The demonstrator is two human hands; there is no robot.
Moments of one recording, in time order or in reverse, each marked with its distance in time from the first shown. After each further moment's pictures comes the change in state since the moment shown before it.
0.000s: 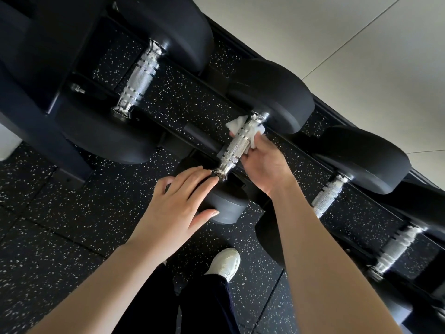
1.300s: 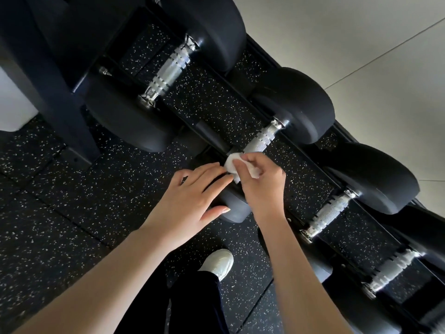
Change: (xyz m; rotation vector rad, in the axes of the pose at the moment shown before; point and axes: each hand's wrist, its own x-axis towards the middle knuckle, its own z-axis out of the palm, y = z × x) left_hand -0.003 0.001 0.002 -0.057 0.056 -0.018; right_hand -0.048 0.033 0.040 -1.166 0.346 -0.451
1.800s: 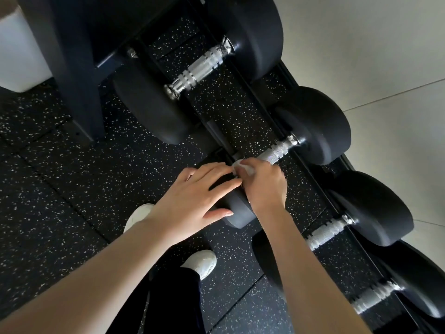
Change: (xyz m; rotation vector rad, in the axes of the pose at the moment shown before) left_hand -0.007 -0.004 0.005 -0.095 0.020 -0.093; right_hand 0.023 -0.018 0.006 -0.702 -0.286 -0.114
